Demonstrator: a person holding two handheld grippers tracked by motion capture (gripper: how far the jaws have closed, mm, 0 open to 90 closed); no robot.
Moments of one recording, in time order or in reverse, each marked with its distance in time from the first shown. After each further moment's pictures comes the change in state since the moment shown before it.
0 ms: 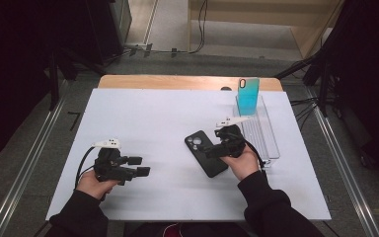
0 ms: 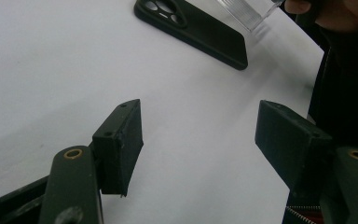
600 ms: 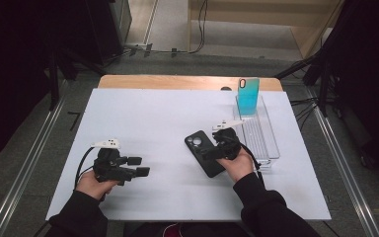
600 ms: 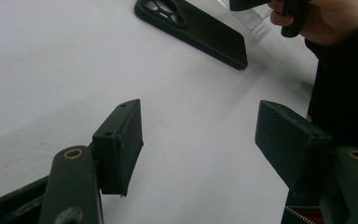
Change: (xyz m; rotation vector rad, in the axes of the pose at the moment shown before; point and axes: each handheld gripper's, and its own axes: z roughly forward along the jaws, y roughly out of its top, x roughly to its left) left arm 0.000 -0.001 -0.001 0.000 0.001 -0.002; right arm -0.001 -0.010 0.018 0.008 -0.018 0.005
